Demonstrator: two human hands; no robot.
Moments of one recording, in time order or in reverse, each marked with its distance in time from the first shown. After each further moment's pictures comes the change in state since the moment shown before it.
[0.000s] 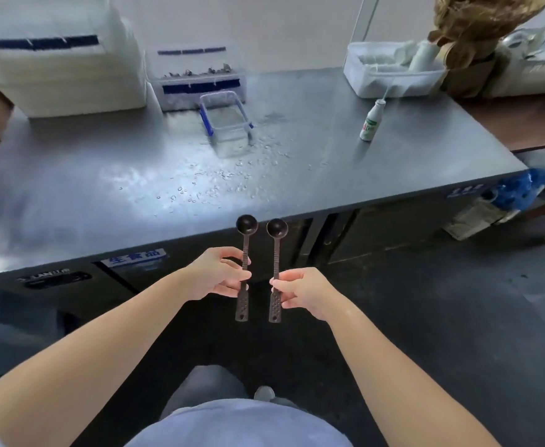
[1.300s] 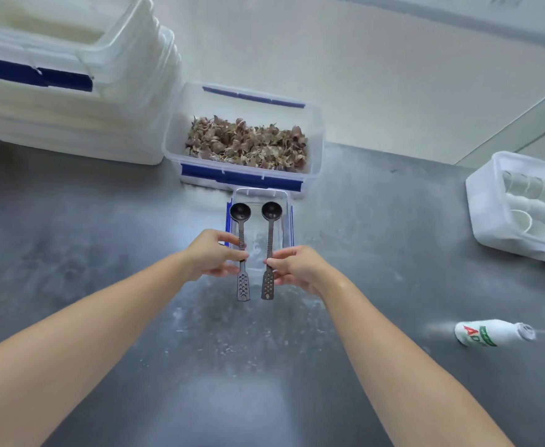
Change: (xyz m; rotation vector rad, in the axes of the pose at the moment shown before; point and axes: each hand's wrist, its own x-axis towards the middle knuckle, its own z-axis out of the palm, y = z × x) left_hand 0.391 0.262 -0.259 -0.186 0.343 -0.189; right_hand 0.484 -0.393 -0.034 -0.175 -0.250 0.152
